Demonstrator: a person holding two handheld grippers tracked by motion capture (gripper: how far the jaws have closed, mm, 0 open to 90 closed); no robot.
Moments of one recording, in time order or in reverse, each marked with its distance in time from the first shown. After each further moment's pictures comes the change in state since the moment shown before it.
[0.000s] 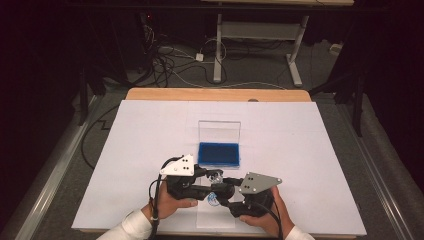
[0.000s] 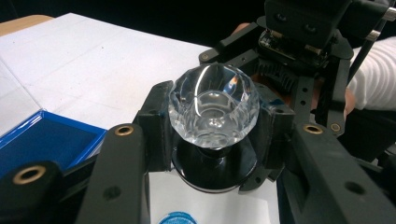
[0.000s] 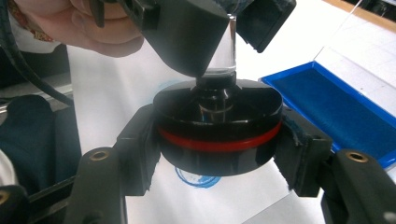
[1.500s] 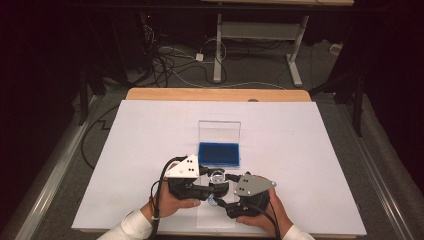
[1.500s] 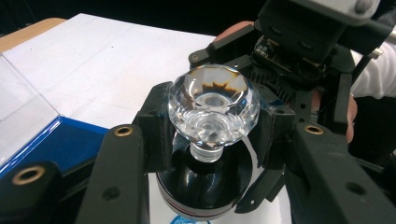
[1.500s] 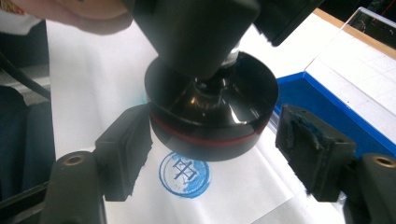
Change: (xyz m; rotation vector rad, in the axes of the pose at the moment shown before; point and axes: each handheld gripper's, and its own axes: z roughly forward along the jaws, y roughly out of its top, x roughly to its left) left arm -0.009 0.015 0.000 0.067 0.064 0.070; right arm 0.003 -0.001 0.011 -0.012 -0.055 -0.074
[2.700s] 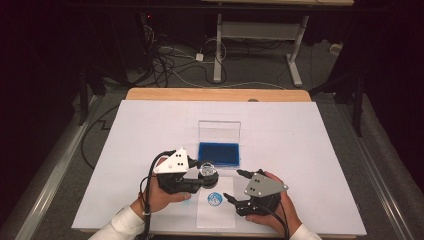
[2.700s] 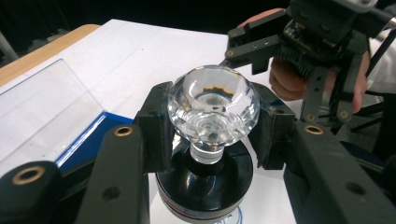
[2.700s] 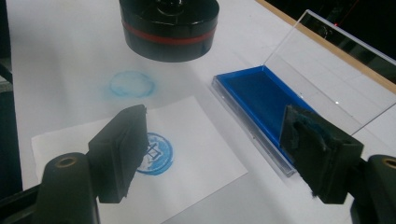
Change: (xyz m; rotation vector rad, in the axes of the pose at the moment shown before) left arm 0.009 0.003 -0.024 0.007 0.104 0.030; right arm -0.010 -0.008 -0.020 -0.008 -0.109 -0.027
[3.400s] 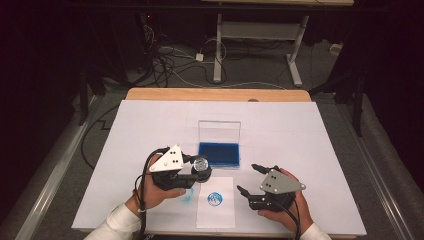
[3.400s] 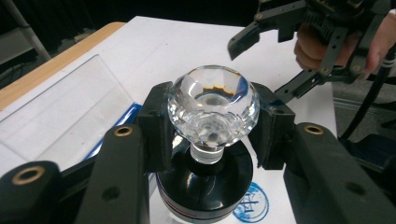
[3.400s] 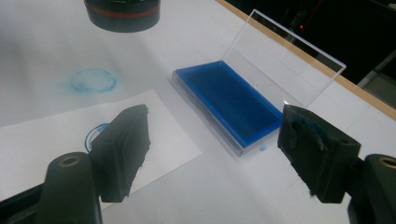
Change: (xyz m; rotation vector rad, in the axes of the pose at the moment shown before) left arm 0.009 -0.001 -0.012 0.026 0.075 0.024; right arm -0.020 -0.010 -0.023 -0.016 -0.102 0.019
